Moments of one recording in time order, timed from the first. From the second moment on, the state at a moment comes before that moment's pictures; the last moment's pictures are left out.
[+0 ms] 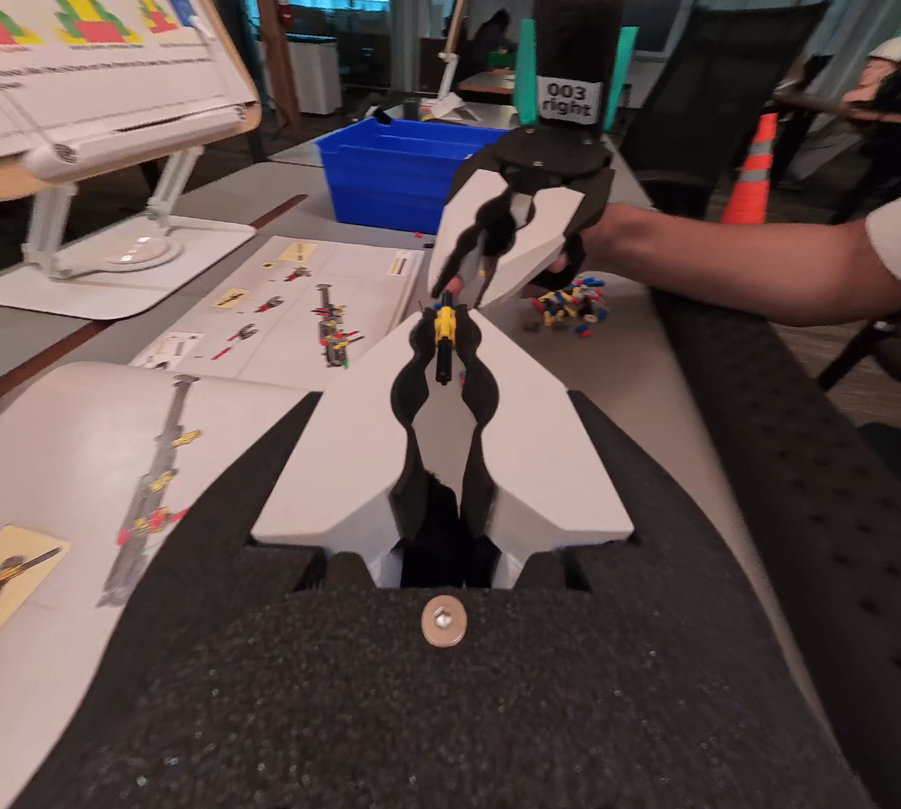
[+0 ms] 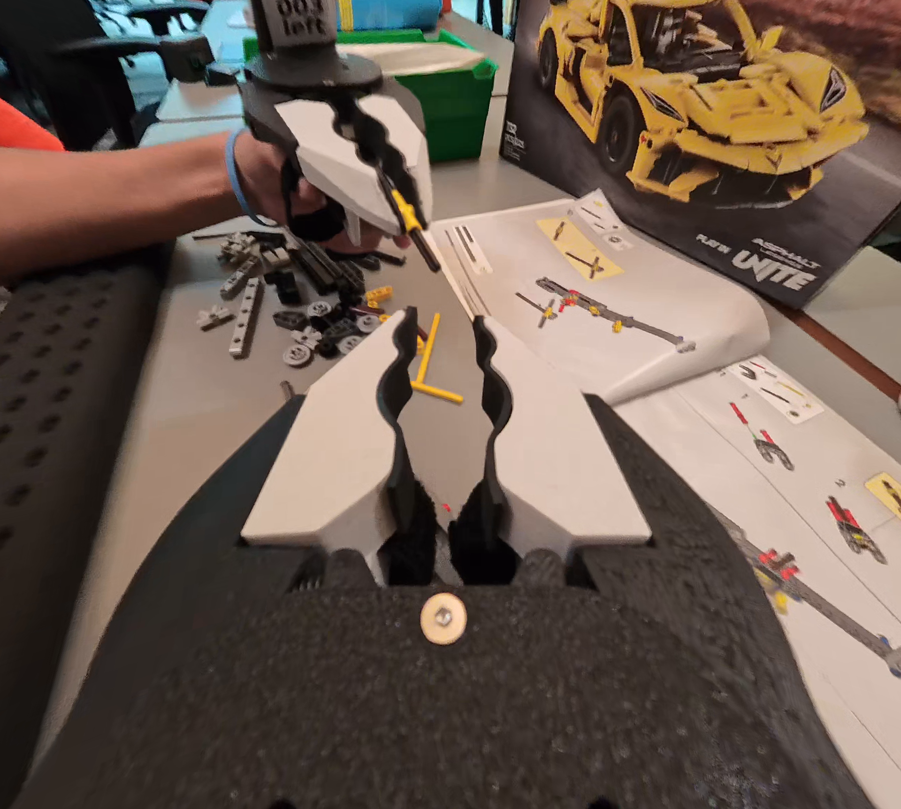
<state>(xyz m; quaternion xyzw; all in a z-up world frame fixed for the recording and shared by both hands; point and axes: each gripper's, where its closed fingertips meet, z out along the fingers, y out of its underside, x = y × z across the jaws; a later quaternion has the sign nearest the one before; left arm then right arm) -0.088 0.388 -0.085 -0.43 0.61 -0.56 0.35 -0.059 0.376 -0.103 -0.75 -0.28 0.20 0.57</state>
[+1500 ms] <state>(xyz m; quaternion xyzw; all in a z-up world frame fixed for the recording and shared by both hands) -0.095 0.453 -0.101 -0.53 0.59 -0.41 0.46 -0.043 0.384 -0.116 -0.81 -0.12 0.29 0.50</state>
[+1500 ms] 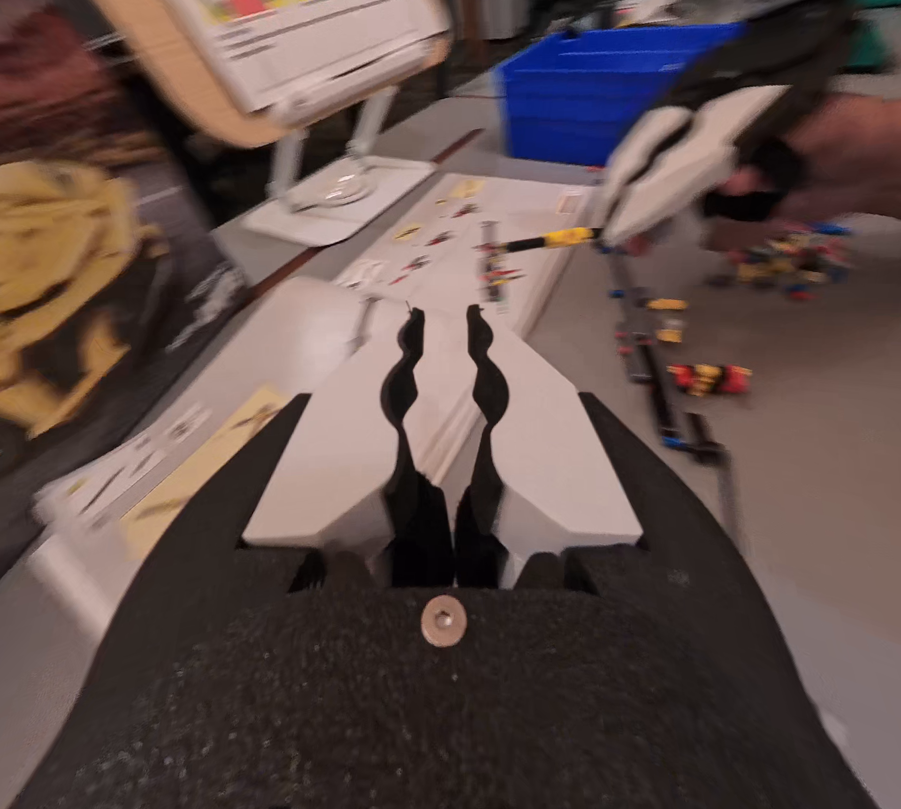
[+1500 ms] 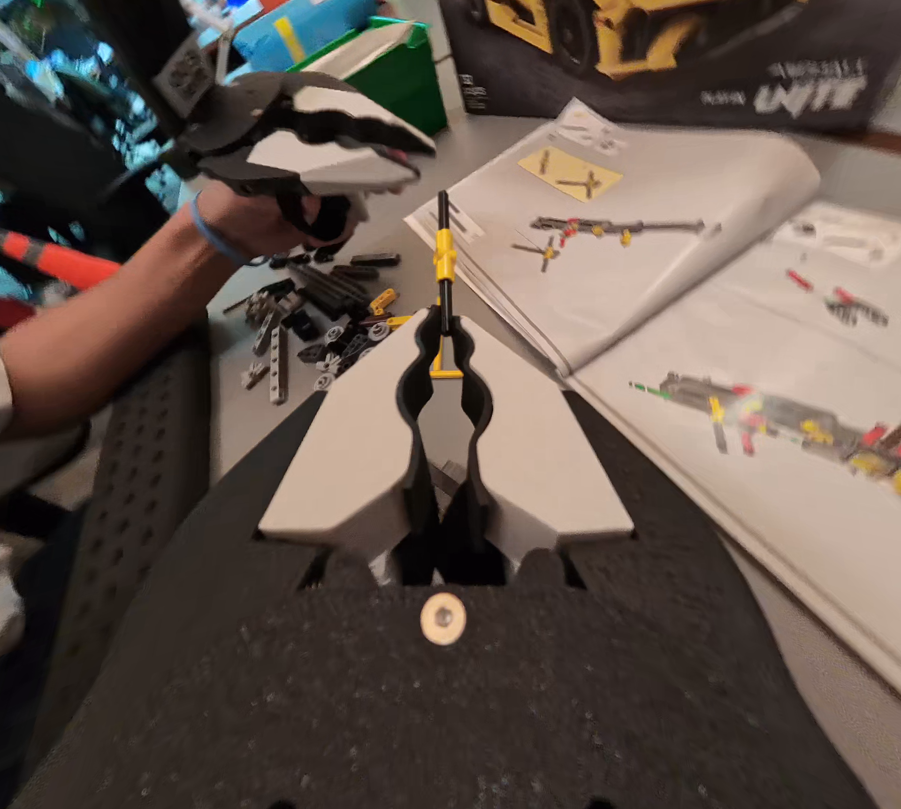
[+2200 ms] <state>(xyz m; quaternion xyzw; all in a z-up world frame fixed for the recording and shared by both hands) -0.124 0.539 -0.153 -0.73 0.44 -0.29 0.43 -0.005 0.400 -0.163 -0.86 -0.07 0.15 0.48</state>
